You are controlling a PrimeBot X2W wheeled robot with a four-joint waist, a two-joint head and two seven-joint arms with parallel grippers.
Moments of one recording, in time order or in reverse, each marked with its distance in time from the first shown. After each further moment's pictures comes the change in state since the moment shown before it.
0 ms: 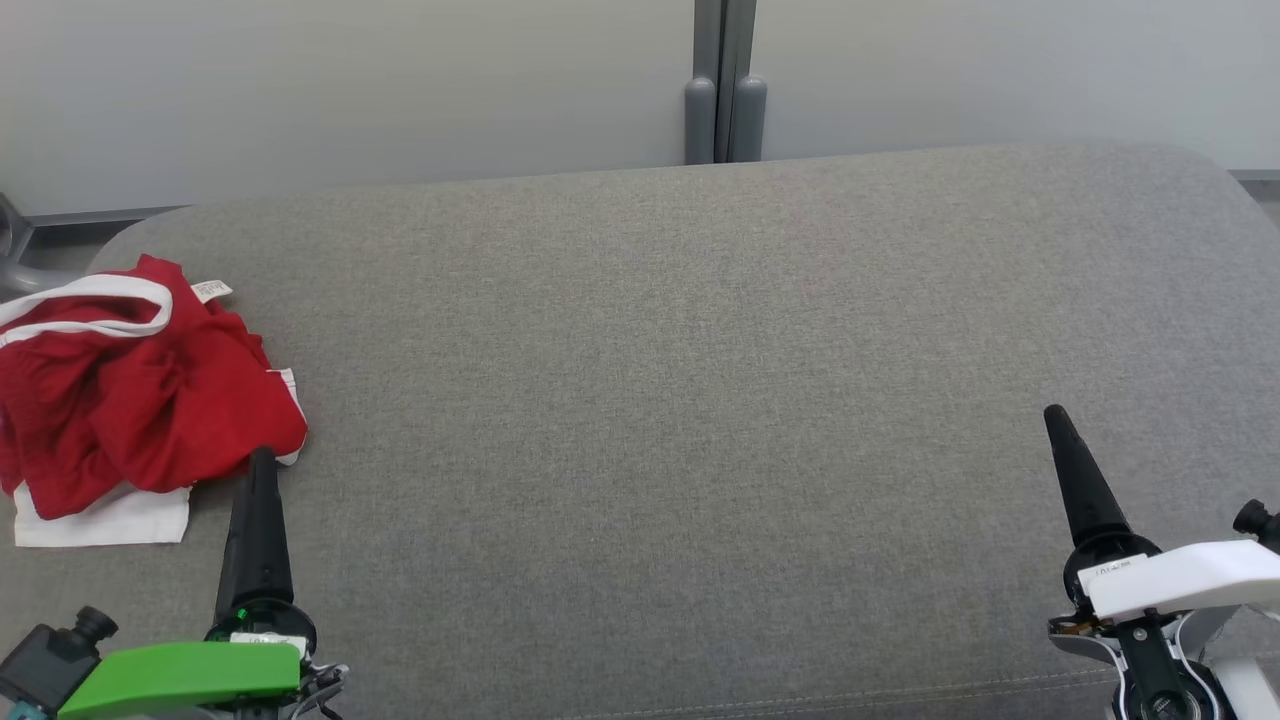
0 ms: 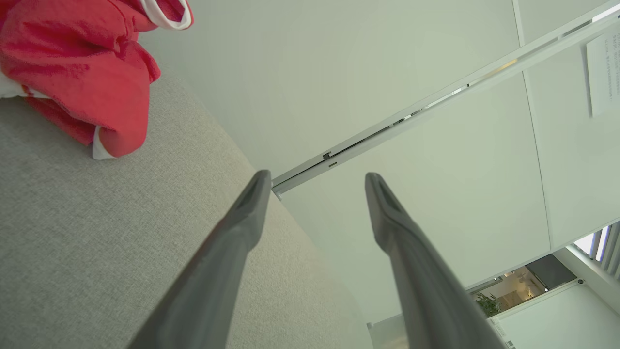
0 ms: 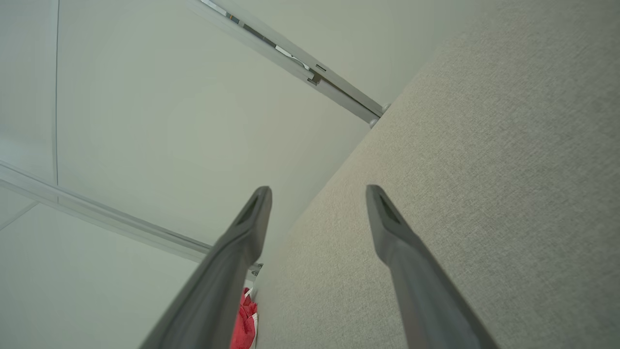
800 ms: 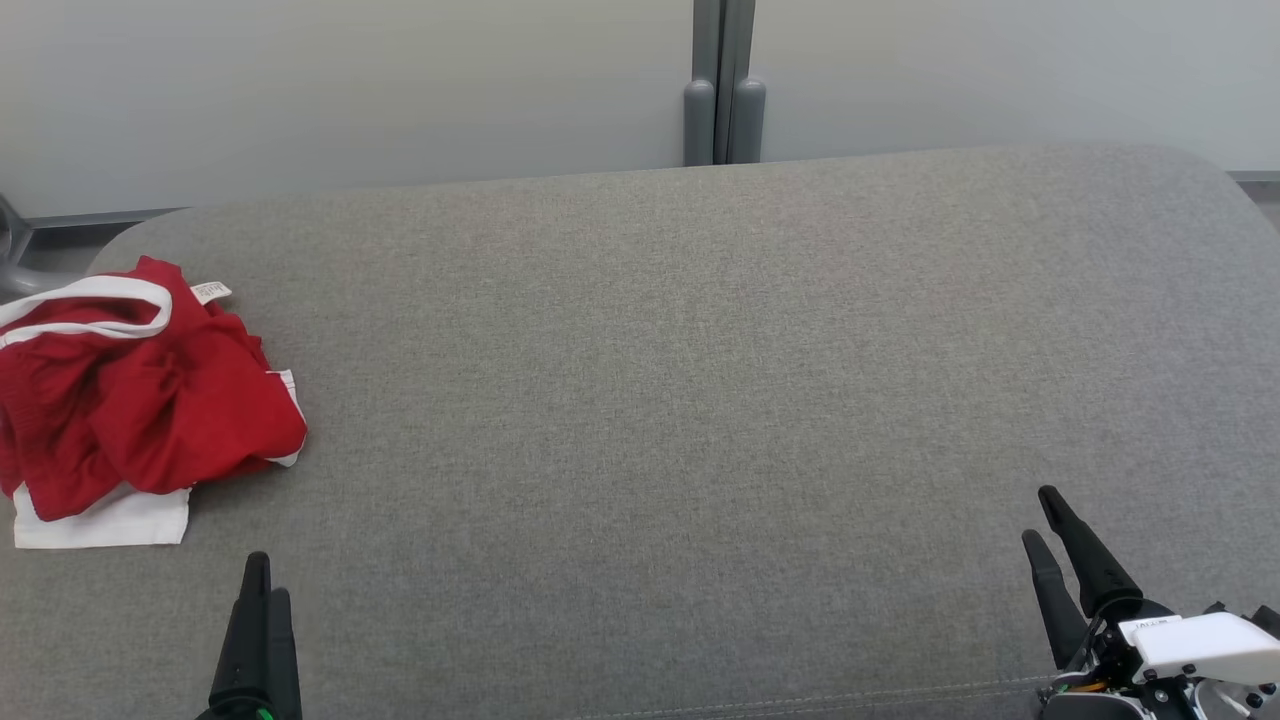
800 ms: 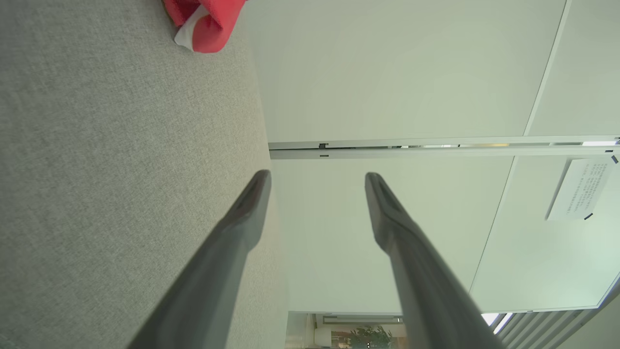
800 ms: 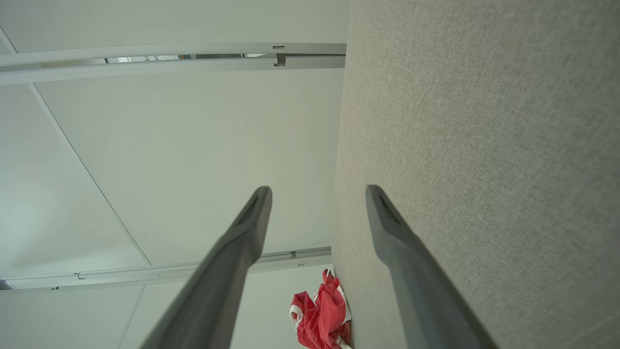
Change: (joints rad) left arm 0.166 -0.030 0.031 -0.033 -0.406 0.000 0.081; right arm 0.090 0.016 -0.001 0.047 0.503 0.000 0.100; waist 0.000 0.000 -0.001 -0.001
